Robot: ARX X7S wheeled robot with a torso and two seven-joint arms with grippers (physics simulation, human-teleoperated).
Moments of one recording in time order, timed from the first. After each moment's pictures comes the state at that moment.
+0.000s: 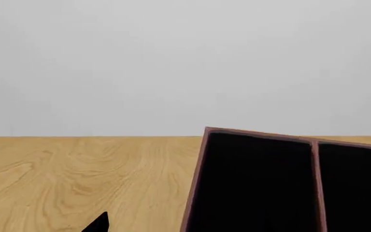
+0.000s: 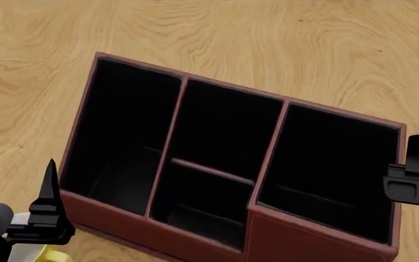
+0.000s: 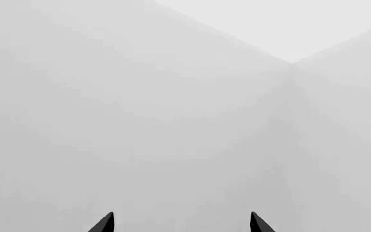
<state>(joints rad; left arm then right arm) -0.20 -0.35 0.19 0.41 -0.36 -0.30 -0.31 -0.40 1.56 0.77 -1.05 1.15 0.20 1.21</state>
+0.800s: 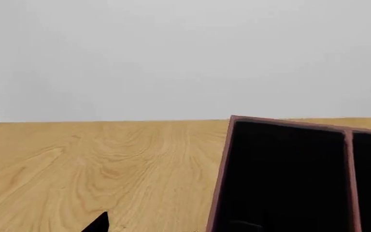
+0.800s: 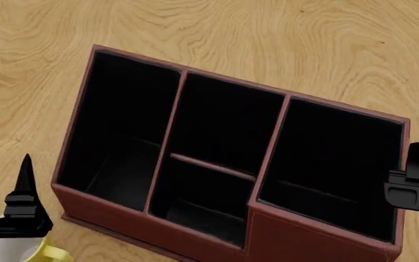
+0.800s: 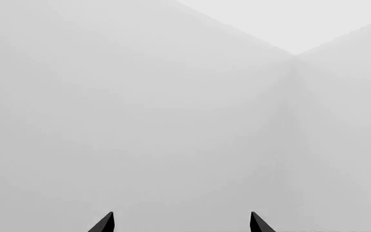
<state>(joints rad) -0.23 -0.42 0.12 0.59 -0.46 -0.56 -0.42 -0.46 1.54 0.80 -1.05 1.12 0.19 1.20</state>
